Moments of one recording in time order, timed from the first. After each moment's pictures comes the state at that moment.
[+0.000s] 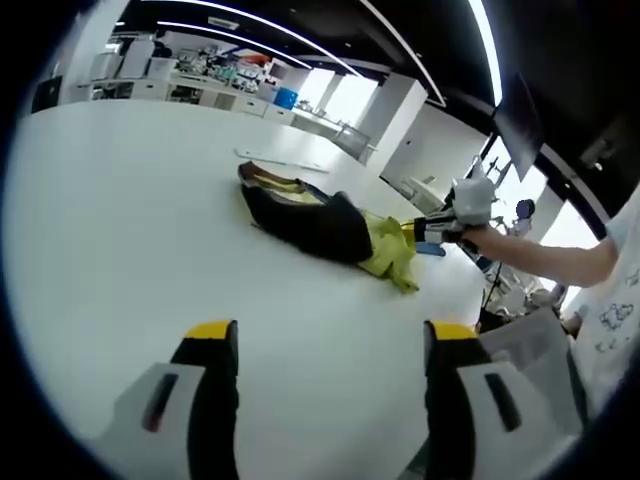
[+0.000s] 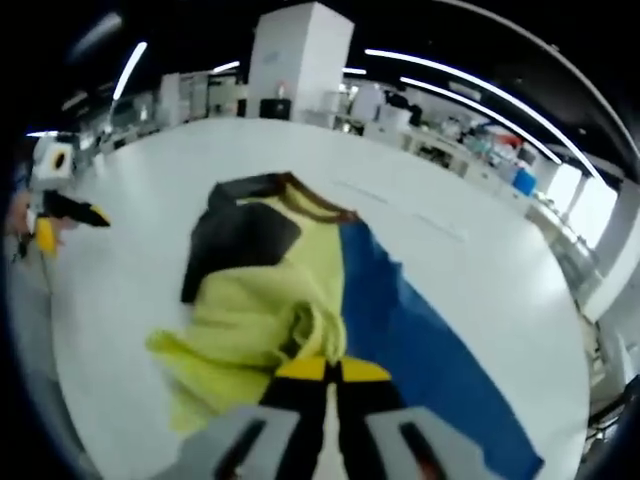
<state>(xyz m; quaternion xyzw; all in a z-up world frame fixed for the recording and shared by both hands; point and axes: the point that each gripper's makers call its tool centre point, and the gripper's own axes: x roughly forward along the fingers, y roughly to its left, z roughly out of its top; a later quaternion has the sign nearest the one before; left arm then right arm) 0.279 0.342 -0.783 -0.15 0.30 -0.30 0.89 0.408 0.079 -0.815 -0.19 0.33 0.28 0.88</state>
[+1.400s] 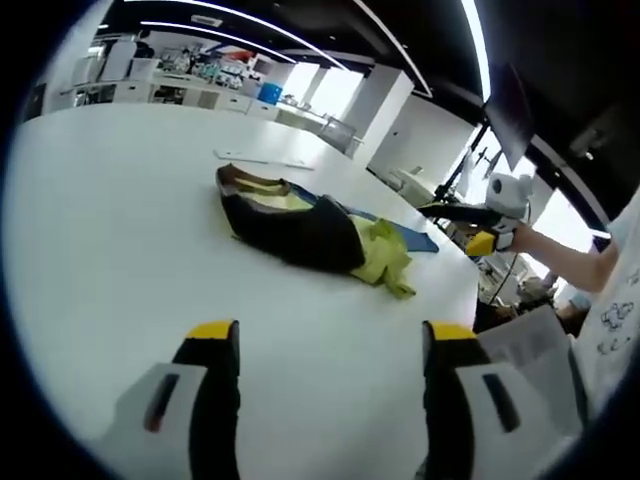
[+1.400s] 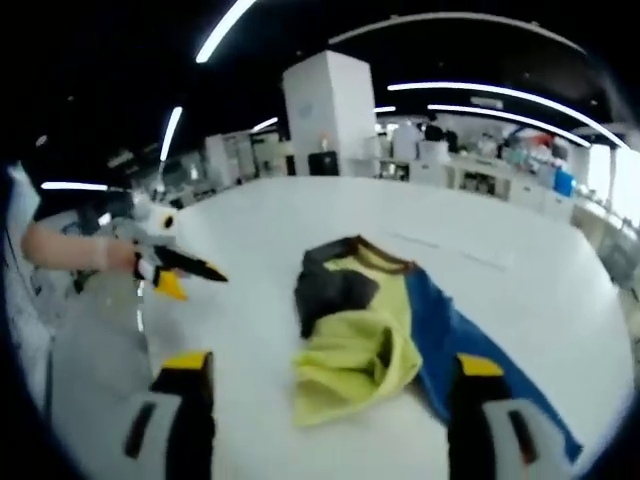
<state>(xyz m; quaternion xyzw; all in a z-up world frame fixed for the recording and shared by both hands) 0.303 0.320 -0.780 -0.13 0.31 -0.34 0.88 0.332 0.098 -0.740 -0.06 0.28 0.42 0.86</state>
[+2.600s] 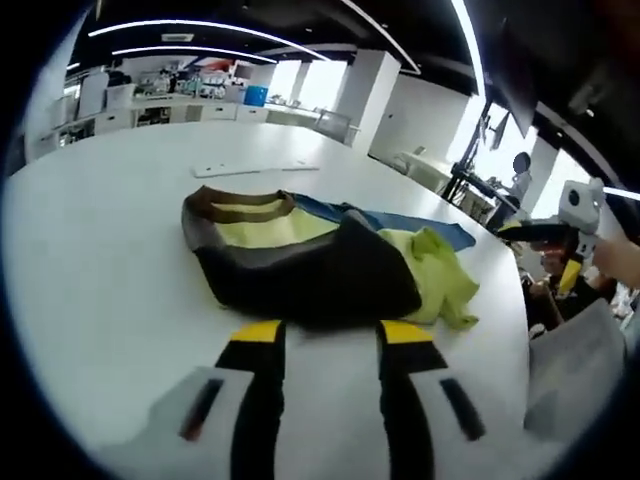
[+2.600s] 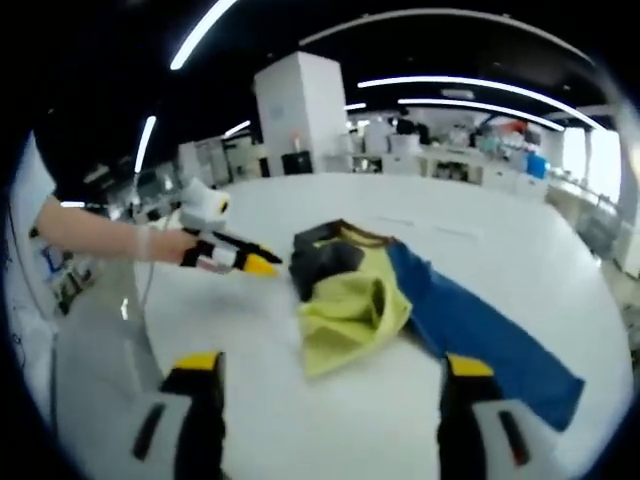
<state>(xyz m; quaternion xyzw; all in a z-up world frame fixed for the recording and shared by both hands) 0.391 0.274 -0.808 -0.05 0.30 -0.34 0.89 0.290 0.065 -0.753 -0.04 0.29 0.36 0.89</state>
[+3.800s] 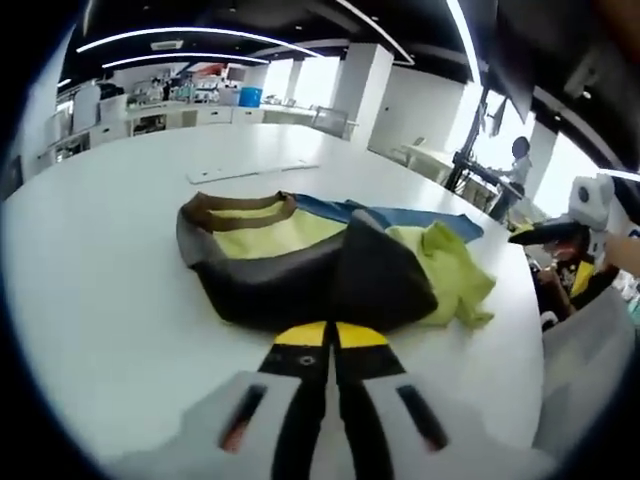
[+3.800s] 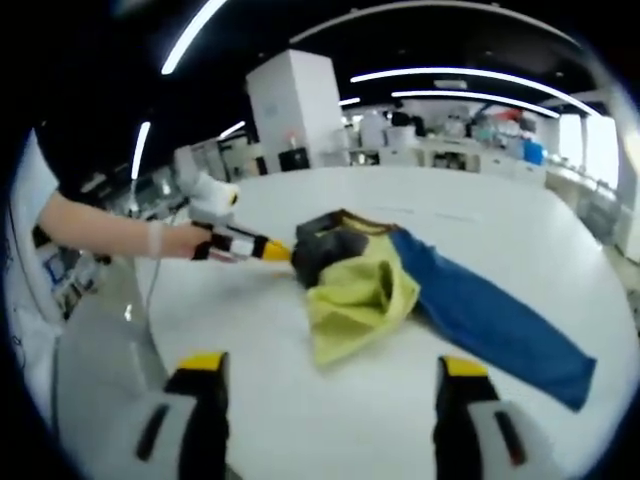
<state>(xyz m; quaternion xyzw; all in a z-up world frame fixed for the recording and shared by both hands) 0.404 0.273 -0.810 -0.02 0.29 -0.34 0.89 0.280 0.071 -0.763 -0.02 0.31 0.35 0.88</state>
